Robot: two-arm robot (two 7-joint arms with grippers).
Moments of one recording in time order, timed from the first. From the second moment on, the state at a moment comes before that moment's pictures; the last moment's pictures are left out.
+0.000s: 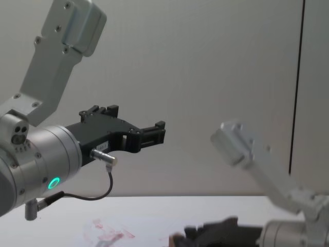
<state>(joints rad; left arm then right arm) -0.24 0.38 0.45 -1.63 -0.20 0.01 -0.01 0.23 0.12 -0.41 -1.38 -0.04 0.25 0.42</state>
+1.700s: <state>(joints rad) -0.24 0.38 0.45 -1.63 -0.20 0.01 -0.01 0.17 0.29 -0.26 -1.50 0.05 0.29 0.31</state>
